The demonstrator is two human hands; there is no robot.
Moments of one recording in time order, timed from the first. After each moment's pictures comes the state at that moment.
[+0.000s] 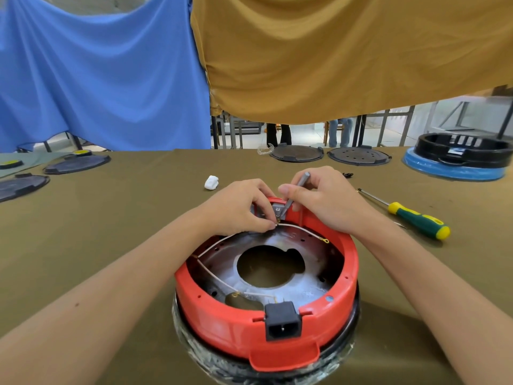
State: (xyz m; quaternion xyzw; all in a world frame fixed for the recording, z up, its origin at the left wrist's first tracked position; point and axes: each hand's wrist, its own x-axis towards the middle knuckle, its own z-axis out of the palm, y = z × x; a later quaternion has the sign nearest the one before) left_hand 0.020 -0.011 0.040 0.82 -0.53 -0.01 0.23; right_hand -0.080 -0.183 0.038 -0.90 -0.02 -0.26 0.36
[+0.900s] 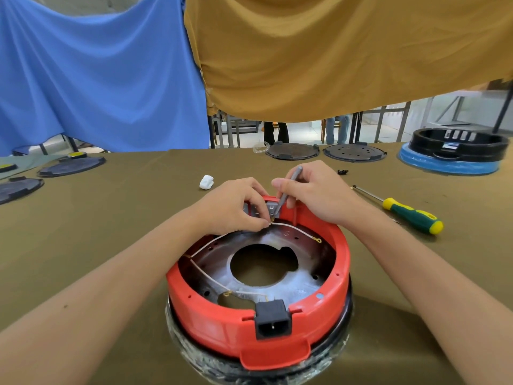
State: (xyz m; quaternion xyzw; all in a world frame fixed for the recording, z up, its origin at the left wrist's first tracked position) left_hand 0.019 -0.011 0.040 0.82 -0.53 0.01 0.22; right_hand -0.075 -0.186 0.040 -0.89 -0.01 -0.23 0.39
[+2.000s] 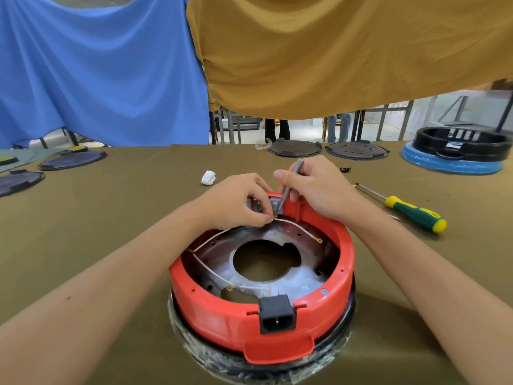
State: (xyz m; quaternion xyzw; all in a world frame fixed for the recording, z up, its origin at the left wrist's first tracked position) left_hand 0.020 -0.012 0.040 0.82 -0.53 0.01 0.22; right_hand -0.072 -0.181 0.041 -0.89 0.01 -0.25 0.38
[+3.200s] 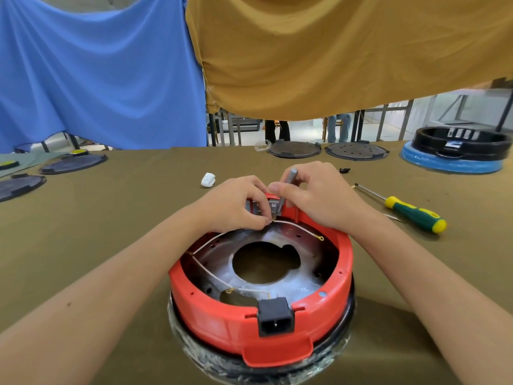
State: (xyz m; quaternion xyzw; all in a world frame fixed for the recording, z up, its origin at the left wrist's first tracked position) left_hand 0.016 -0.012 0.042 0.83 -0.52 -0.01 0.22; right_hand -0.082 -0.178 0.039 -0.91 -0.04 -0.27 0.30
